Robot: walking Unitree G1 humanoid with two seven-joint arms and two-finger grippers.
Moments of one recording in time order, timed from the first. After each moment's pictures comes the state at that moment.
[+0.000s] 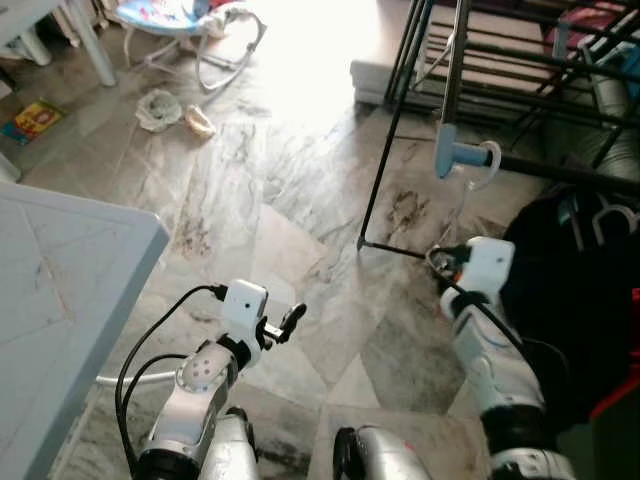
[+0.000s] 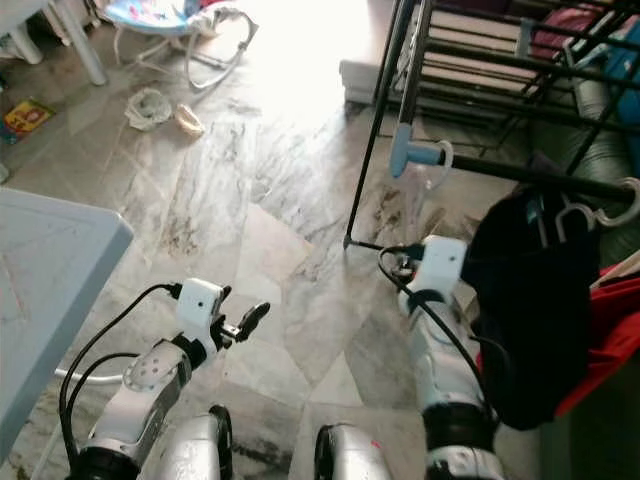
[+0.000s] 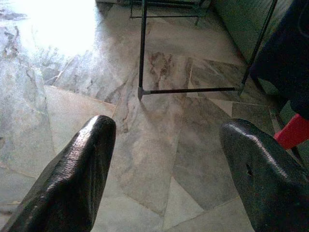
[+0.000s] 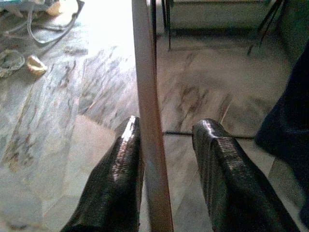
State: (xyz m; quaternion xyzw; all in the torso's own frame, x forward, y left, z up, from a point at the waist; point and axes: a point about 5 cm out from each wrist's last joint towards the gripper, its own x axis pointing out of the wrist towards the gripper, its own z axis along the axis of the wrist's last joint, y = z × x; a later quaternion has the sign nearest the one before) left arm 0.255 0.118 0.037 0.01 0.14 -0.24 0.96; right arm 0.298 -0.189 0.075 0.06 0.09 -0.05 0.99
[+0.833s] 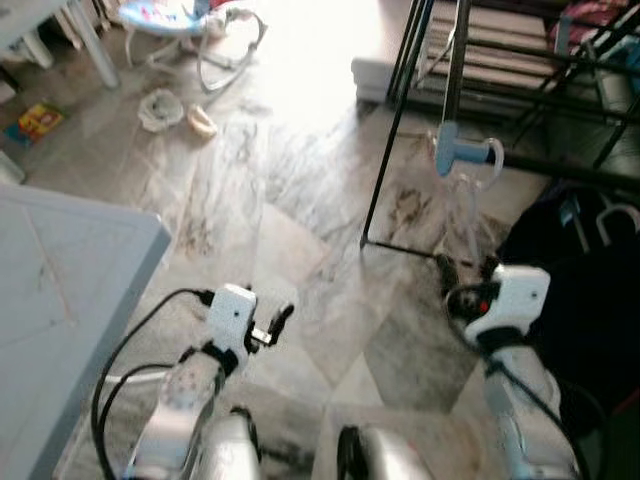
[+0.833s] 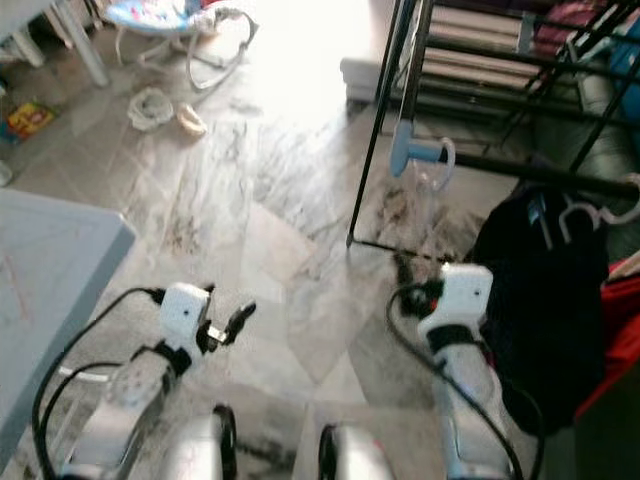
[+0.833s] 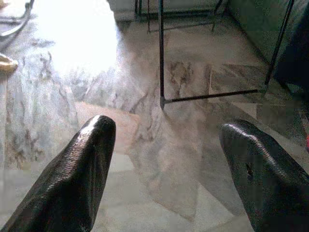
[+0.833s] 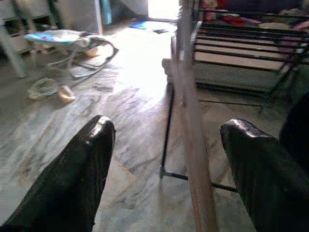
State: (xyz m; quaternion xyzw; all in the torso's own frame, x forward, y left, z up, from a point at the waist) left arm 0.238 0.129 0.054 0.05 0.10 -0.22 0.97; right arm 0.245 -0.192 0.087 0.01 -0.02 0.03 1.00
